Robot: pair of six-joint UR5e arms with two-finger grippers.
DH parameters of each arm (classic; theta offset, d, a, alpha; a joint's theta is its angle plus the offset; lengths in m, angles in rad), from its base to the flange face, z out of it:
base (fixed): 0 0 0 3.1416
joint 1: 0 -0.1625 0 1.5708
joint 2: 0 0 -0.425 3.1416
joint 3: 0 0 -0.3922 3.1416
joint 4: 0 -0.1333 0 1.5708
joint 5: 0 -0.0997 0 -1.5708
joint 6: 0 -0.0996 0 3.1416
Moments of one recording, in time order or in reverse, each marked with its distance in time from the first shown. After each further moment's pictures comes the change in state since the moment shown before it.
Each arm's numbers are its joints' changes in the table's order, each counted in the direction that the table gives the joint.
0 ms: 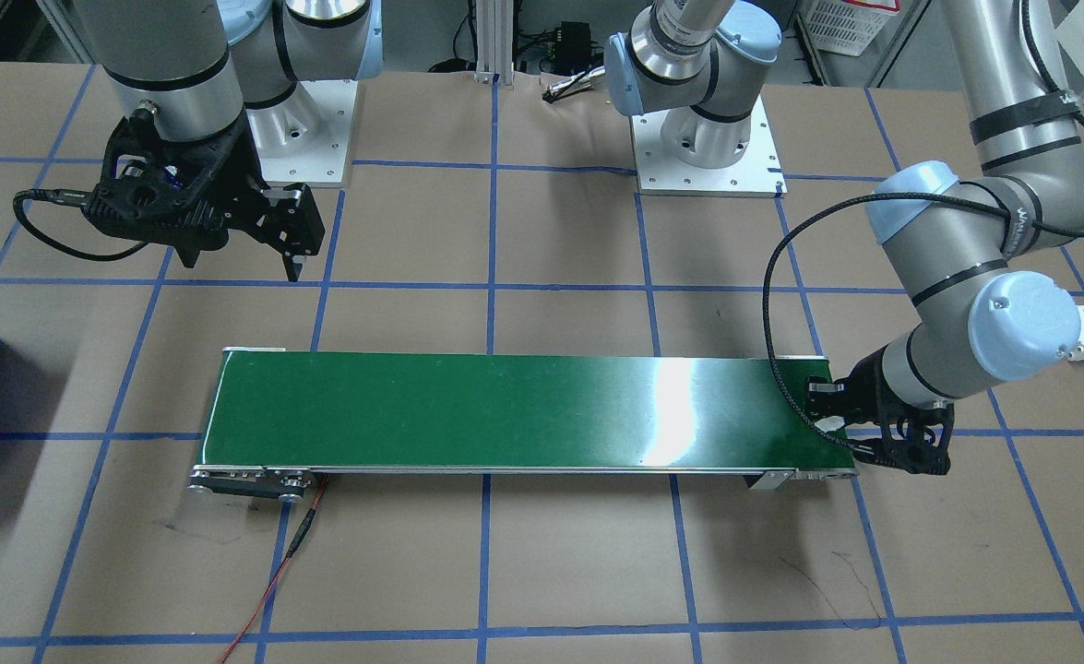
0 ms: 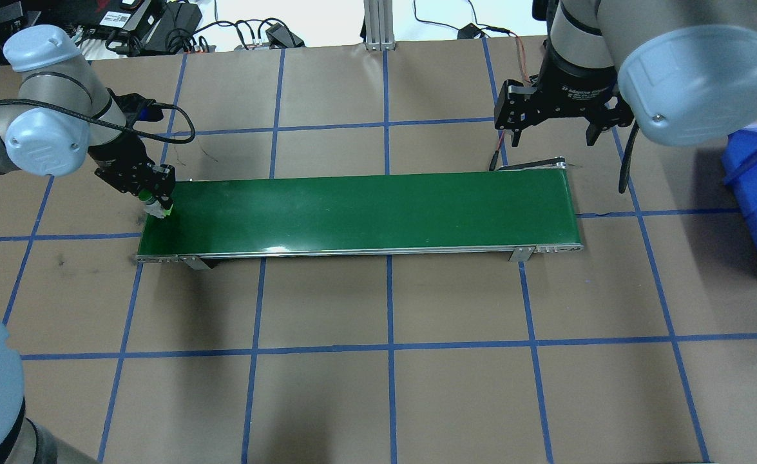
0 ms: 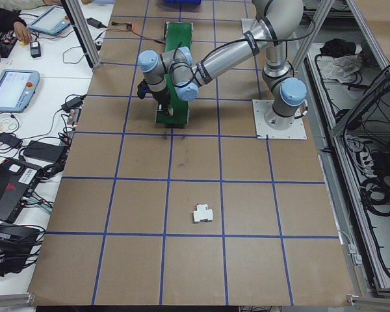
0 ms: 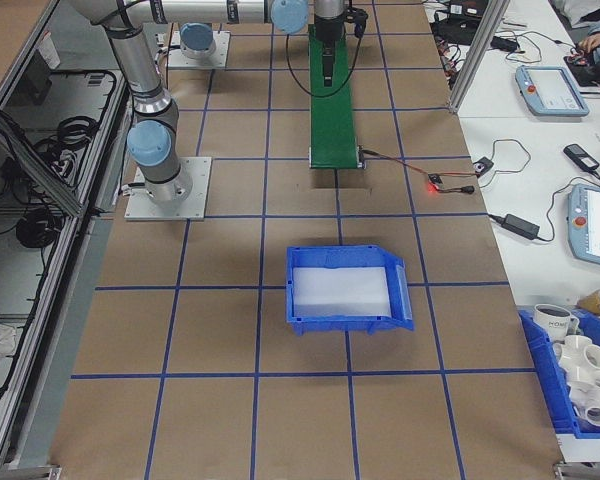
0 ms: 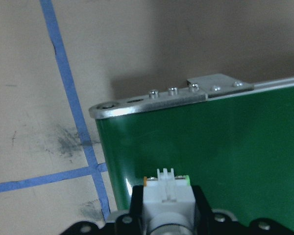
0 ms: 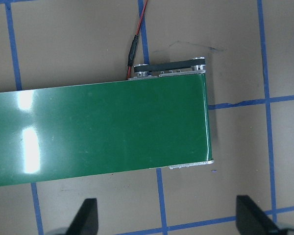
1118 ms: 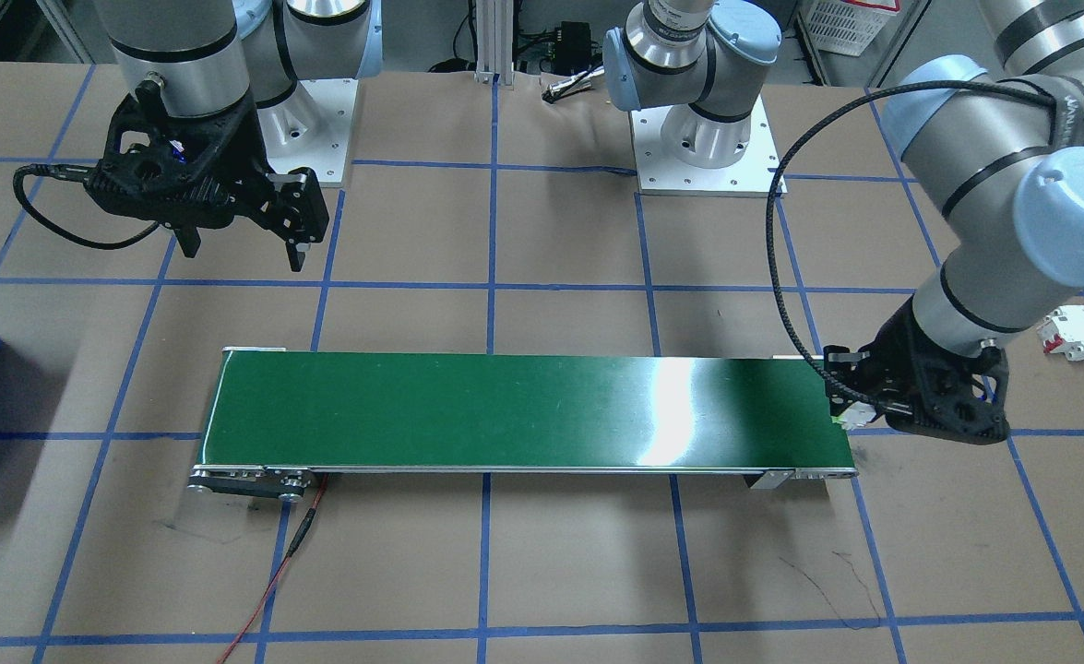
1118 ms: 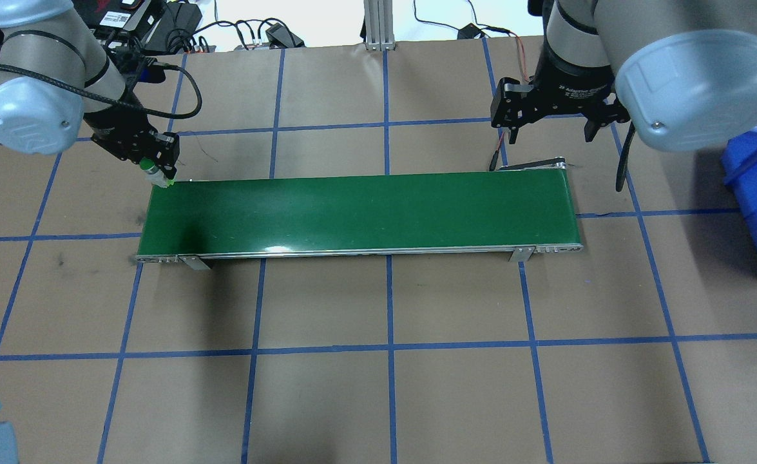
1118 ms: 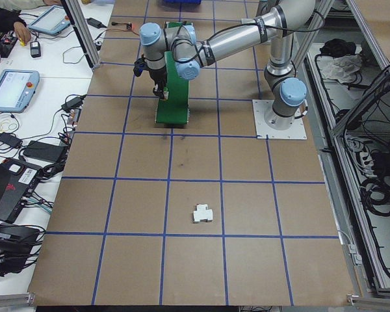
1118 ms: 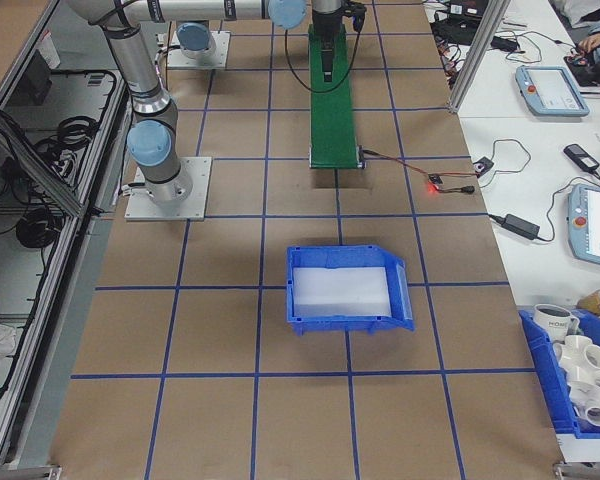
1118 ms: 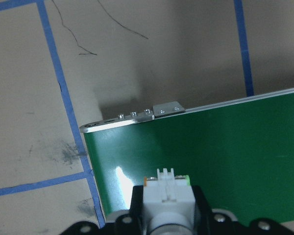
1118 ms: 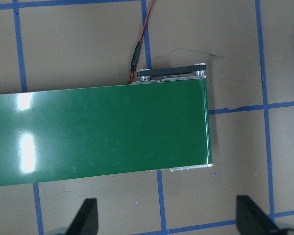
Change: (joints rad) left arm 0.069 -0.093 0.054 0.034 0.010 0.039; right arm -0.017 0.012 -0.002 0.012 0.012 0.002
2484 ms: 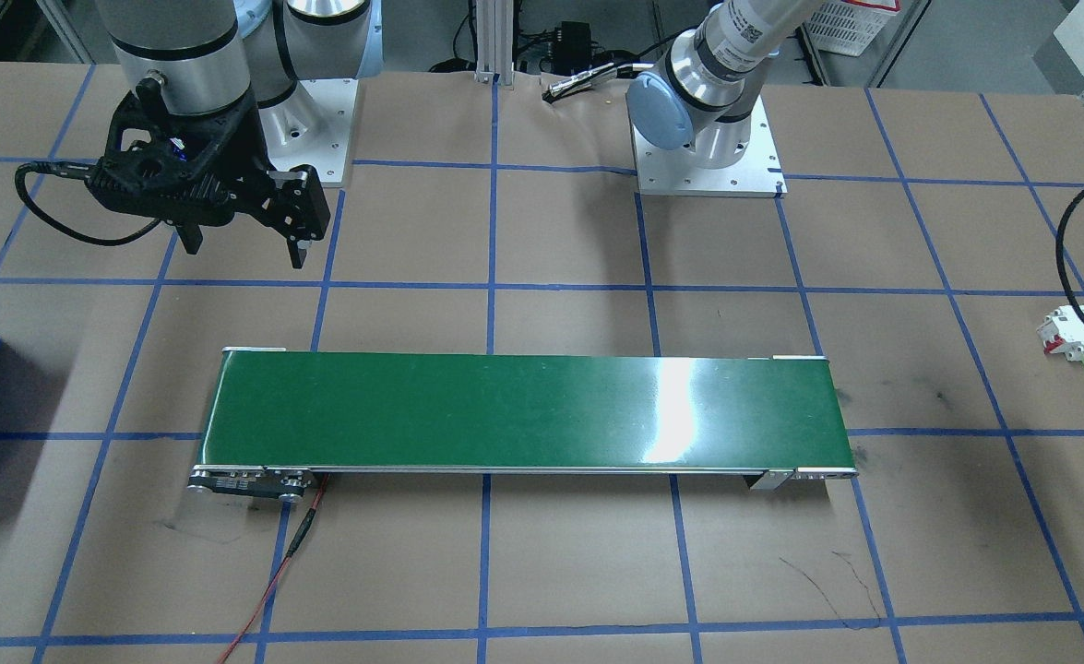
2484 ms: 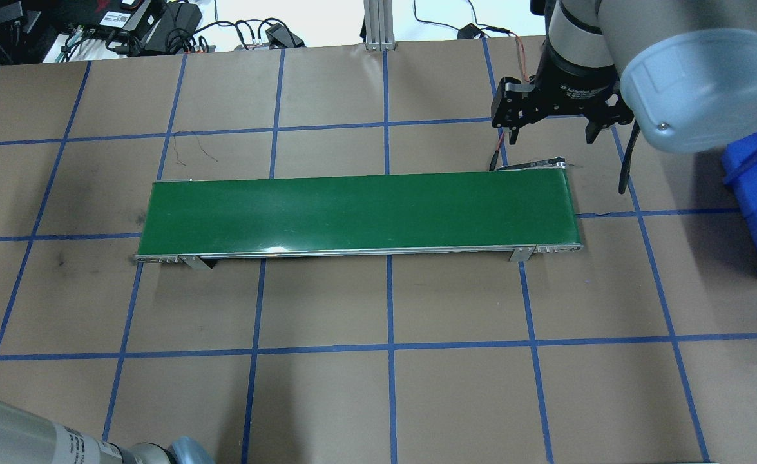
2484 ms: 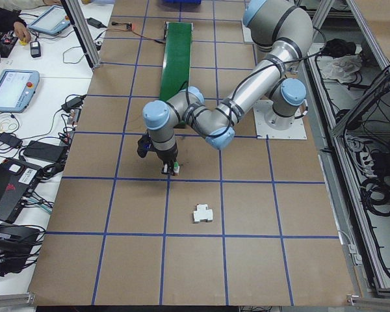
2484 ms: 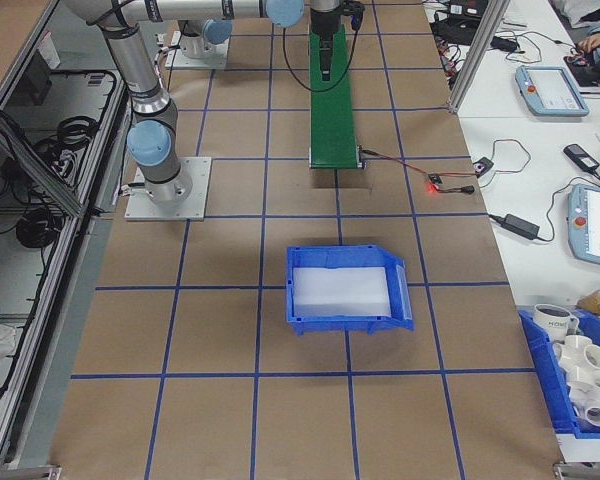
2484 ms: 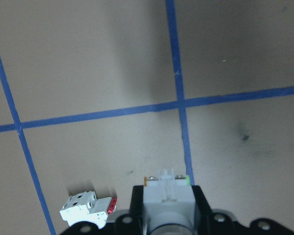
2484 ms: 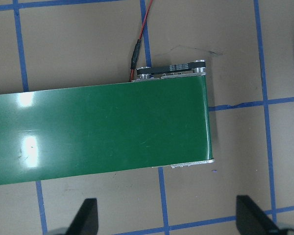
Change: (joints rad) left arm -0.538 0.112 0.130 -0.038 -0.137 -0.488; right arm 0.000 0.010 0.000 -0.011 -0.004 -0.016
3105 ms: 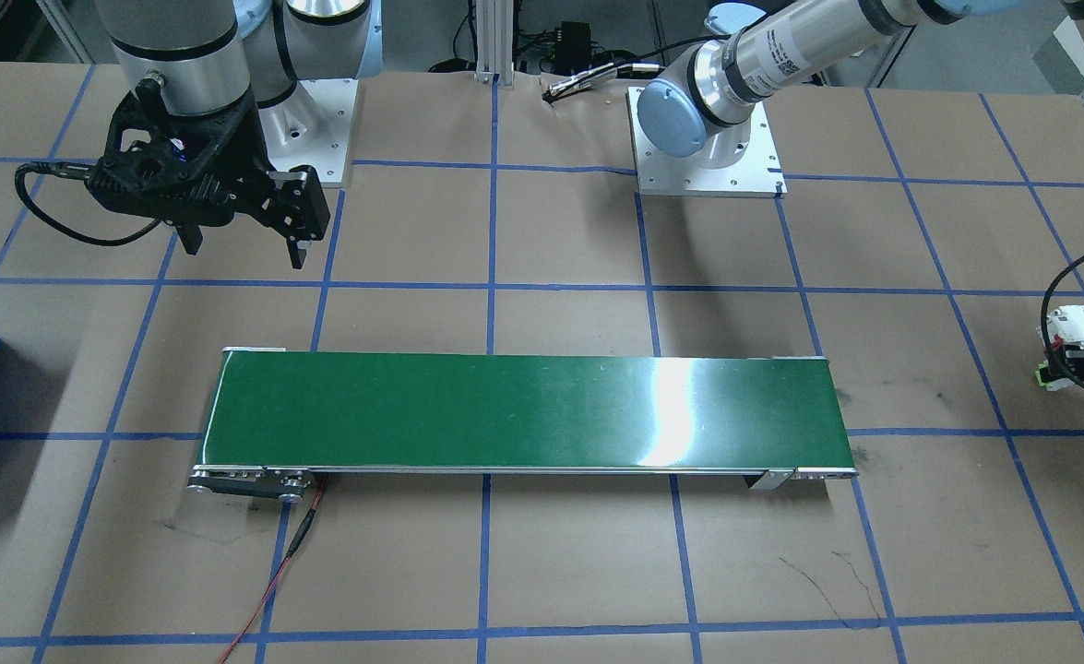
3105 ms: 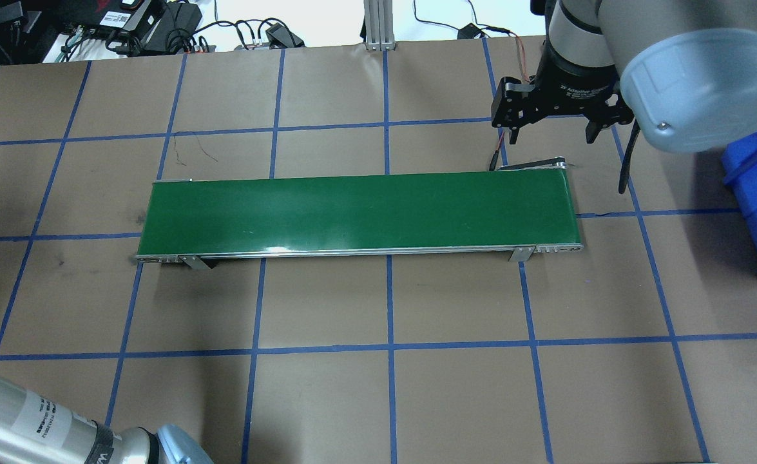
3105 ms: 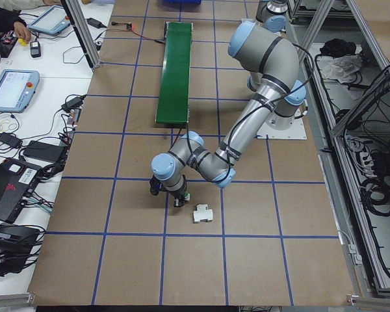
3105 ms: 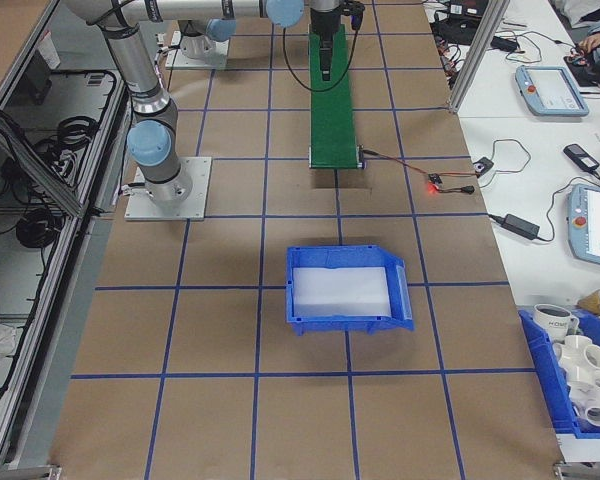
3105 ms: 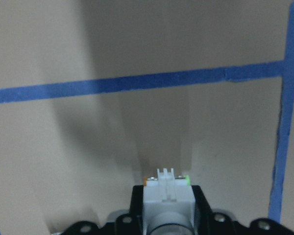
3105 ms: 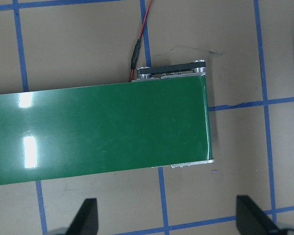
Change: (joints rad) left arm -0.123 0.222 -0.010 -0.109 -0.003 -0.061; right arm 0.000 0.000 0.000 0.000 0.000 0.000
